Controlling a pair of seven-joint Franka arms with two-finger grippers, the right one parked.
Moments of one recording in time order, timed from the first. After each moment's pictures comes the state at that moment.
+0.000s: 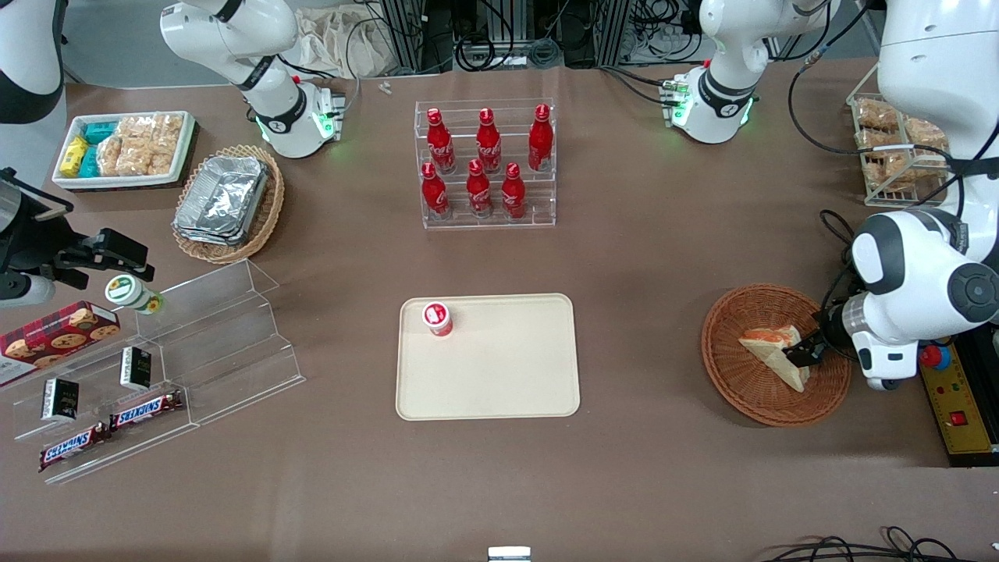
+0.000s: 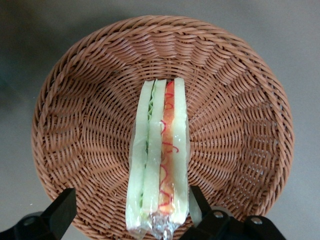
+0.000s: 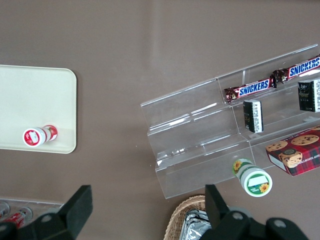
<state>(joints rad) 0.07 0.42 0.00 -1.86 -0.06 2.19 -0.69</state>
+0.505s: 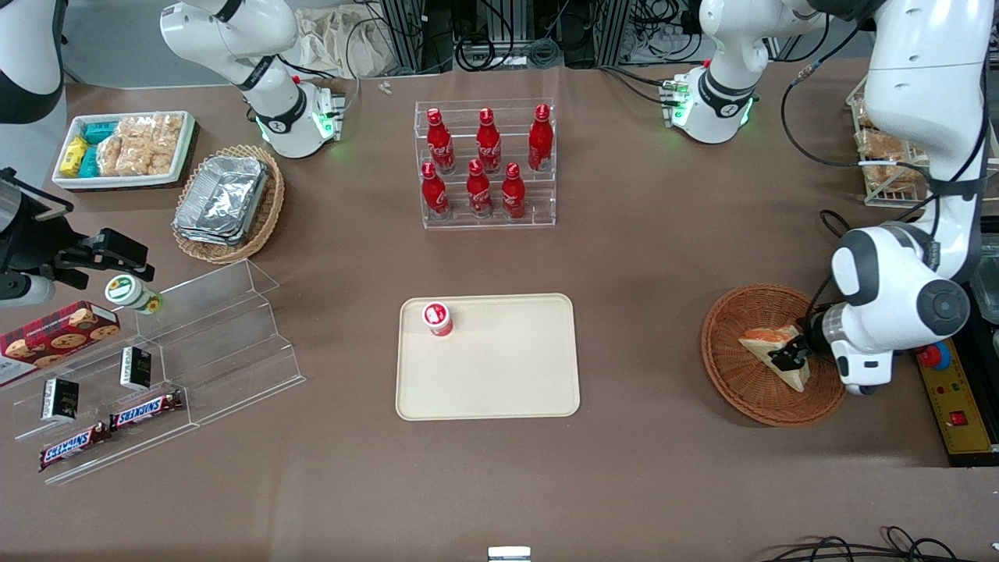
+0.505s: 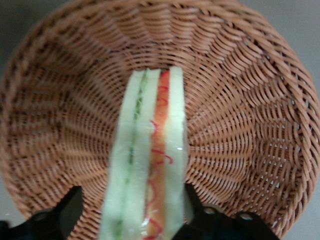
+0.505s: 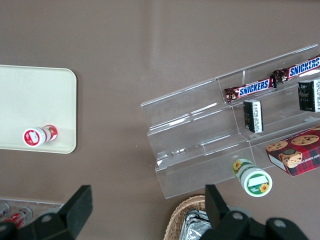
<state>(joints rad) 0.04 0.49 0.00 -1.86 -0.07 2.25 -0.72</state>
